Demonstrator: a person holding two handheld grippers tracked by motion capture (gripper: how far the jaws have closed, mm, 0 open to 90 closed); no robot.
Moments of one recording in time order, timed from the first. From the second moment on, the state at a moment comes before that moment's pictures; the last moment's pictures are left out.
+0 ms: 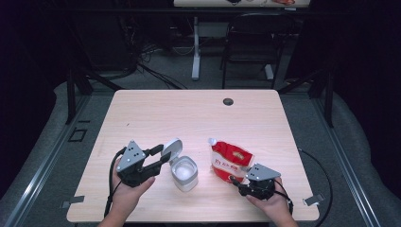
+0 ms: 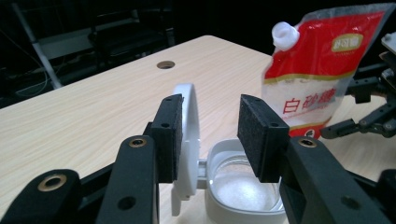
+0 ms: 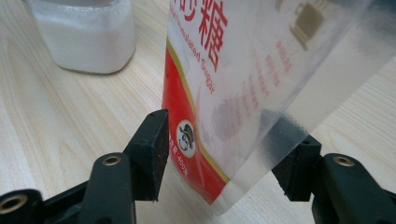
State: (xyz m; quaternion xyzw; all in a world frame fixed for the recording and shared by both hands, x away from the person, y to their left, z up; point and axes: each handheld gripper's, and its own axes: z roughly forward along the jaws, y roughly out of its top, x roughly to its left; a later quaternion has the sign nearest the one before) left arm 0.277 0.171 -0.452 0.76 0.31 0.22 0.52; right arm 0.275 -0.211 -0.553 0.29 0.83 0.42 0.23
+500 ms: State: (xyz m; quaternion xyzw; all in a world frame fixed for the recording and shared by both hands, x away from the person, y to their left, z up) left arm 0.283 0.196 -0.450 0.76 0.33 0.22 0.52; right arm 0.275 -0.211 -0.554 0.29 0.83 0.42 0.23
